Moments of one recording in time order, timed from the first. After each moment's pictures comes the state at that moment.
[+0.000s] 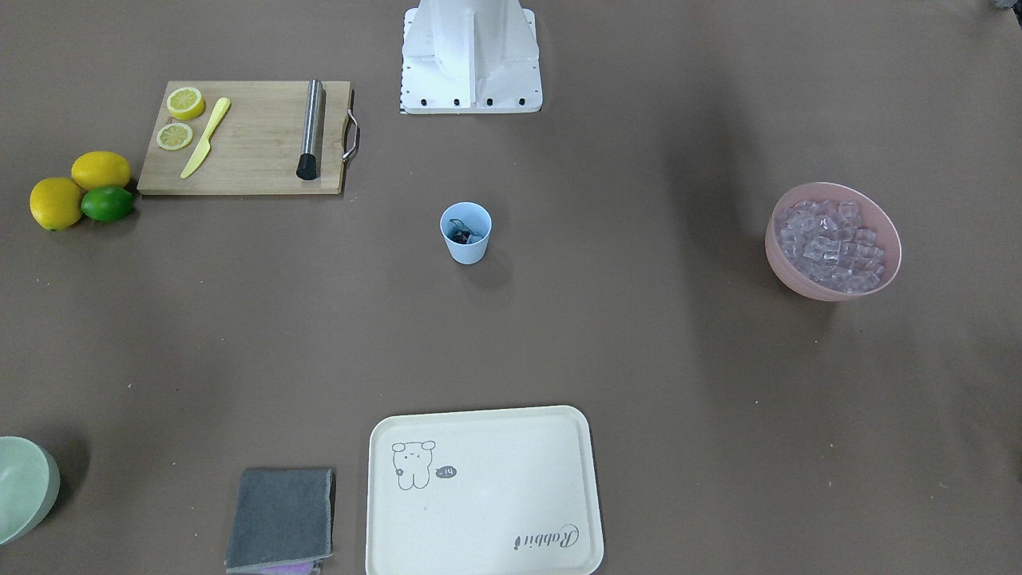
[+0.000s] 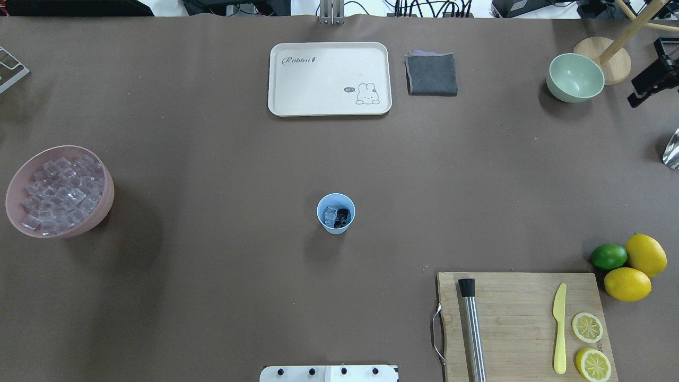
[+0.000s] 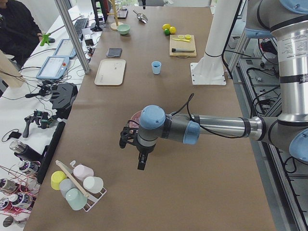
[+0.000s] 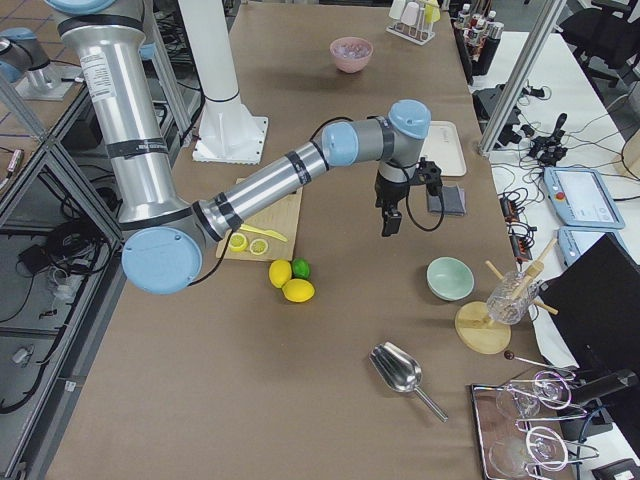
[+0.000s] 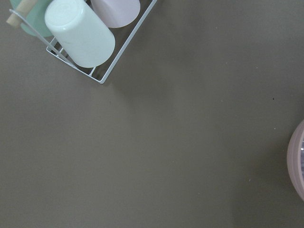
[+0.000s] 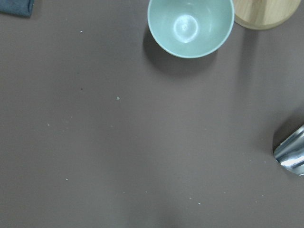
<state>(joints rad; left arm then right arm) -1.62 -1.37 -1.81 -1.73 -2.31 -0.03 1.37 -1.38 1.89 -1.93 2.33 0.11</state>
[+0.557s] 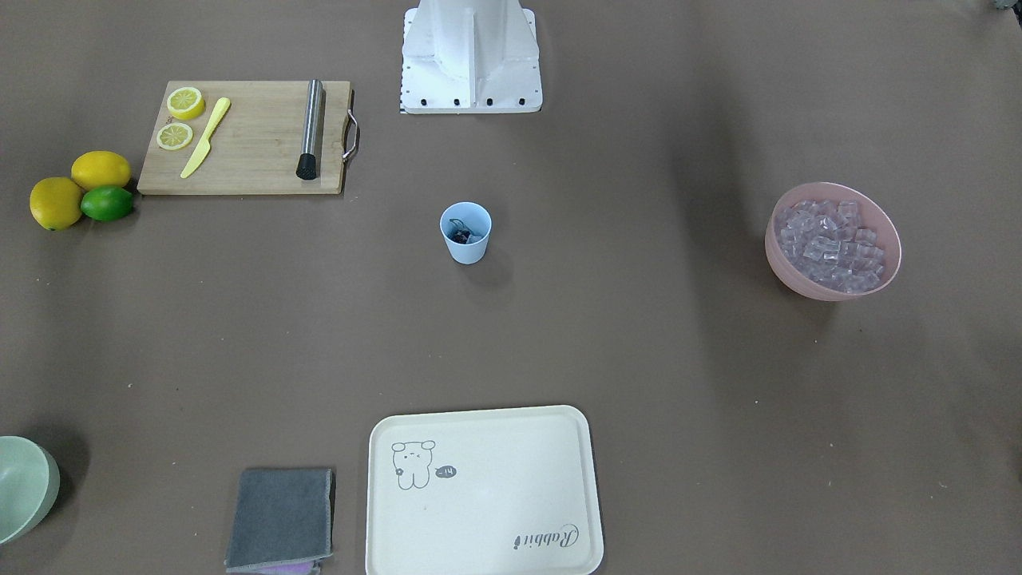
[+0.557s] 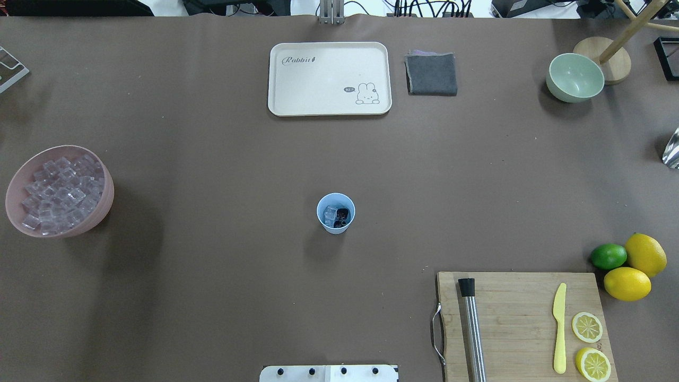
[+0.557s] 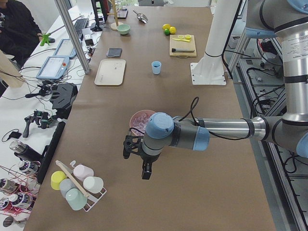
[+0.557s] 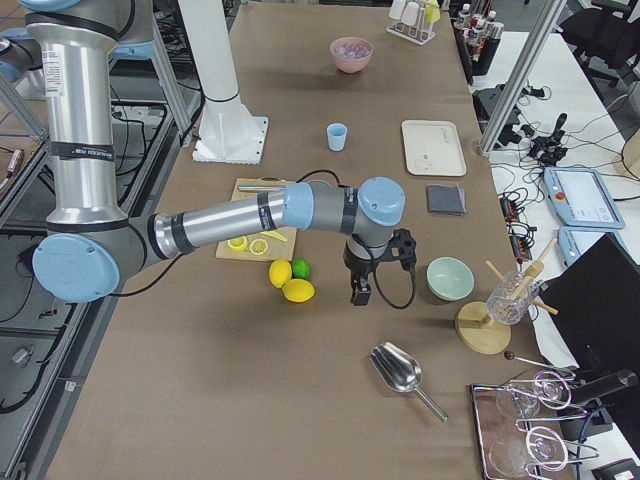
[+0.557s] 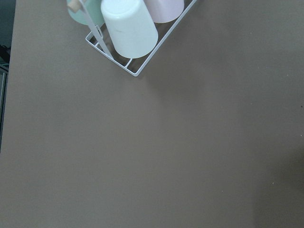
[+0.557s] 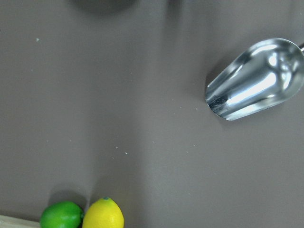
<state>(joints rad) -1.71 -1.34 -1.81 -1.73 -2.31 -0.02 1.56 -1.59 1.82 -1.90 2.37 -0.20</state>
